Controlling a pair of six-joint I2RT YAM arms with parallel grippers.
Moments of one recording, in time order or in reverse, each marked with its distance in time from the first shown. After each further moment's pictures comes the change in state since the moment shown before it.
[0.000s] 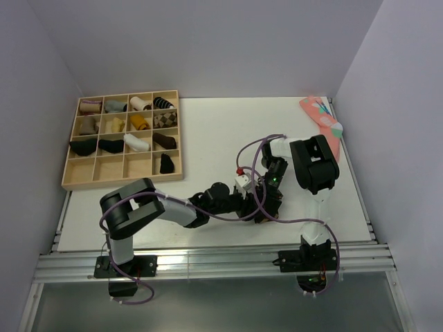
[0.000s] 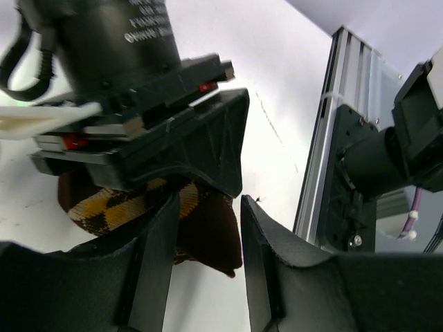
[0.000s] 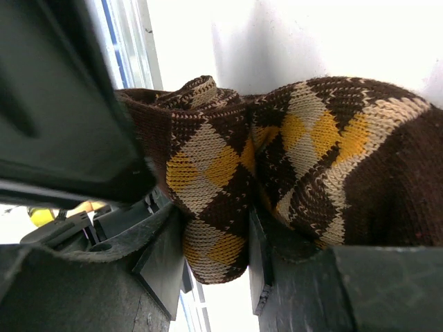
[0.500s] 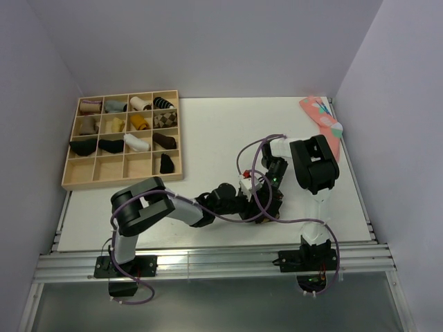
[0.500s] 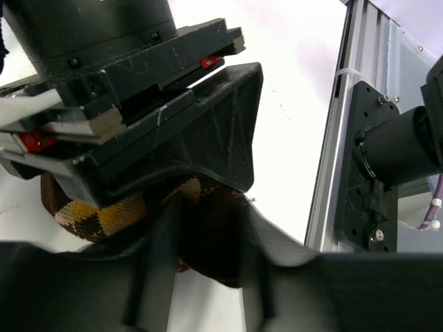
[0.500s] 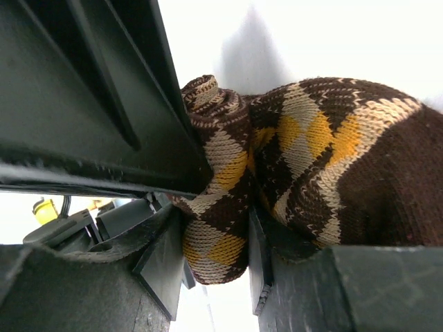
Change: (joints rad) left arm -0.018 0.087 0.060 -0.044 0.025 0.038; right arm 0.000 0.000 0.000 0.000 0.006 0.017
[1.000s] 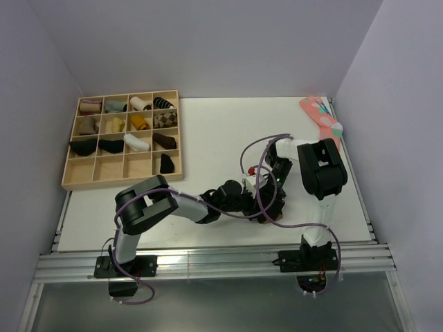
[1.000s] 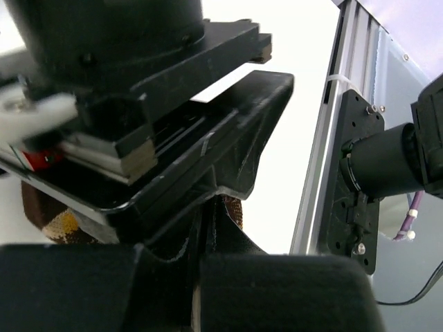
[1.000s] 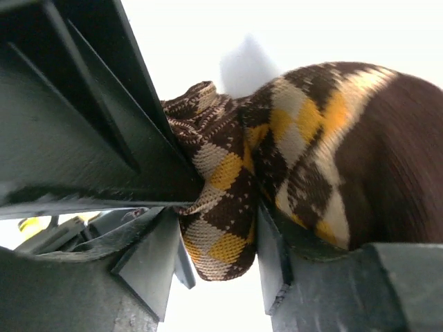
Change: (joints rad) left arm 0.003 0.050 0.089 -0.074 0.040 -0.077; right arm -0.010 -0.084 -0.055 0.058 0.032 0.053
